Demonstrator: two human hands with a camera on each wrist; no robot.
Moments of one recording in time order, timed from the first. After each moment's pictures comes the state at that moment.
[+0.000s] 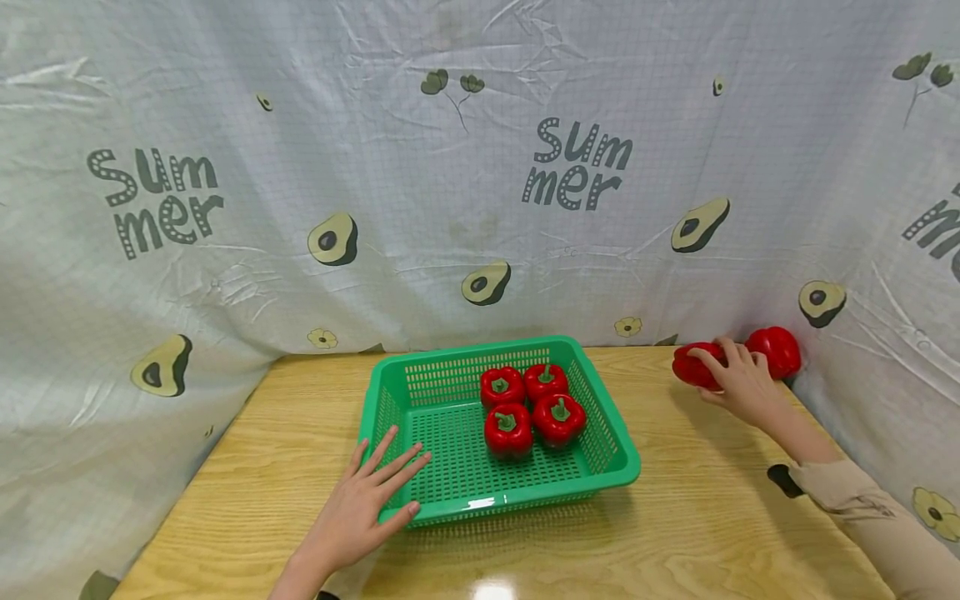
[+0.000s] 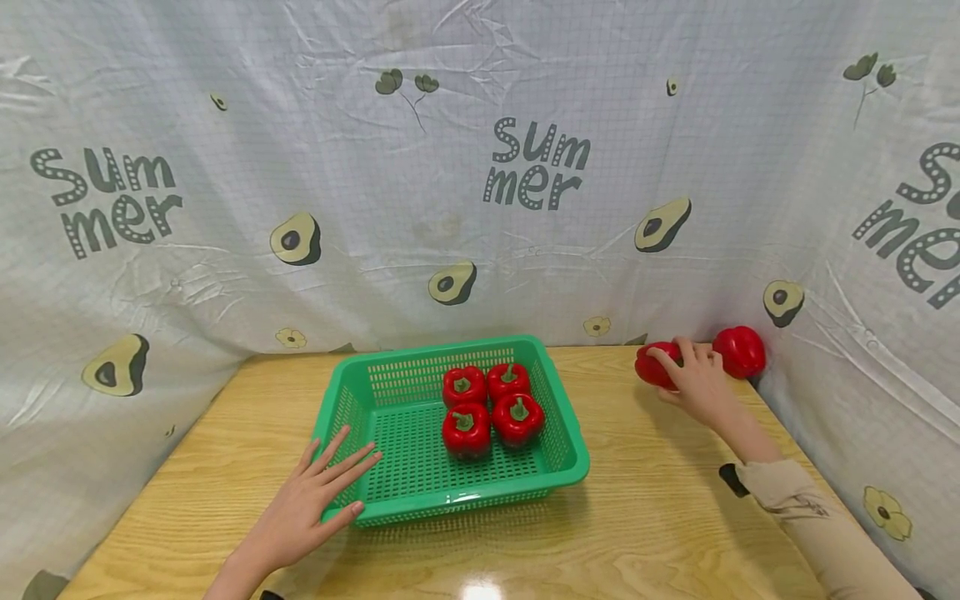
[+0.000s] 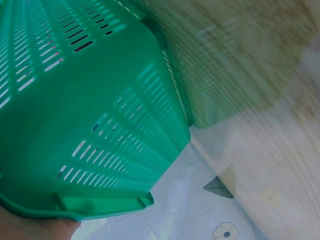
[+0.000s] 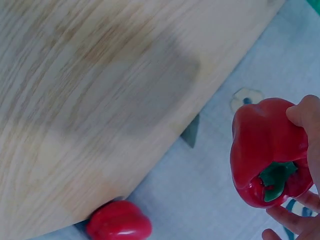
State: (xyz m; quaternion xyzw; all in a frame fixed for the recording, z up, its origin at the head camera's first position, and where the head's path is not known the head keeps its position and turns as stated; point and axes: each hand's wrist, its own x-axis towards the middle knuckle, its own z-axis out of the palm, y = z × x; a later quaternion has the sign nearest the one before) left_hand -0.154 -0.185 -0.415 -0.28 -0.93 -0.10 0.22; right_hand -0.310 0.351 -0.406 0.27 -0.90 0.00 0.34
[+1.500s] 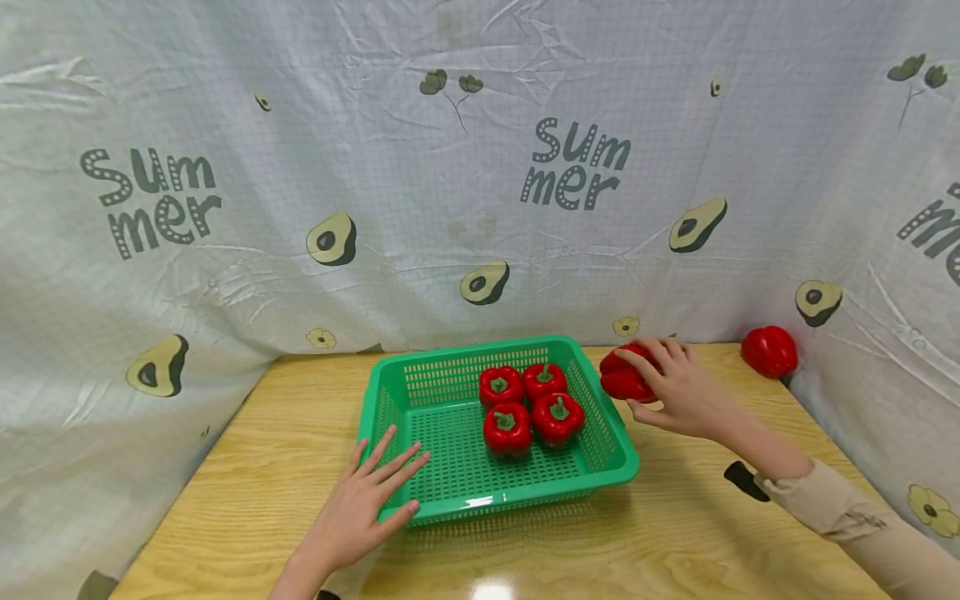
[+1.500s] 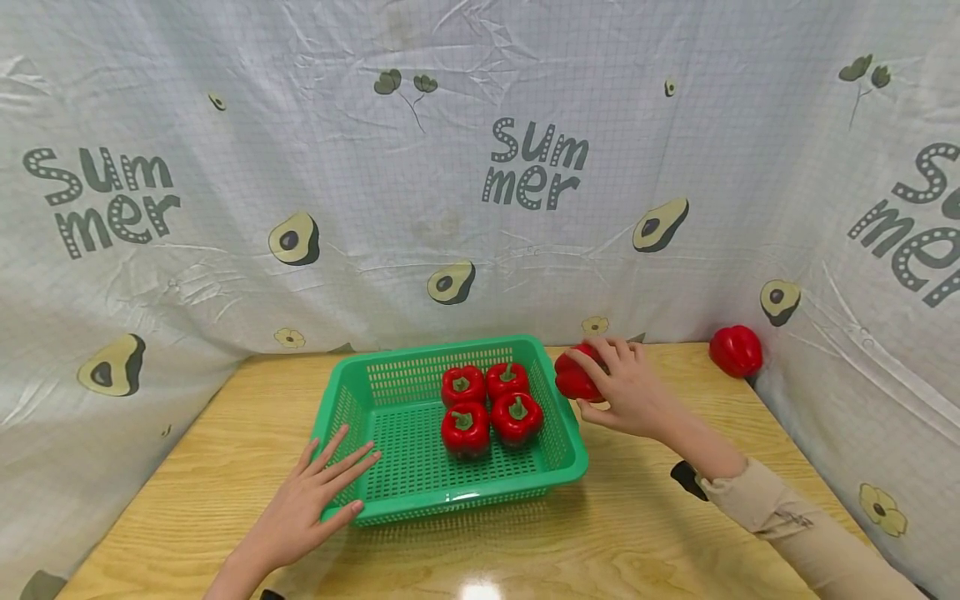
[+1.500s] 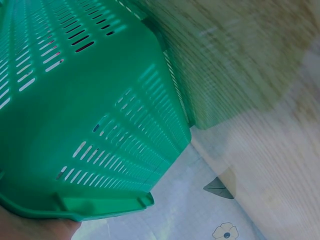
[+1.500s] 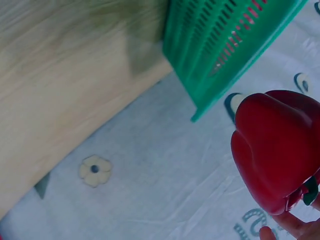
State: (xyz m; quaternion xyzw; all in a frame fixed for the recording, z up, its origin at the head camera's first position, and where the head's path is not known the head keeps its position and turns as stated) left_hand -0.156 -0.186 -0.416 -0.28 -0.93 -0.10 0.22; right_hand -0.266 0.244 -0.350 0.40 -0.85 0.03 0.35
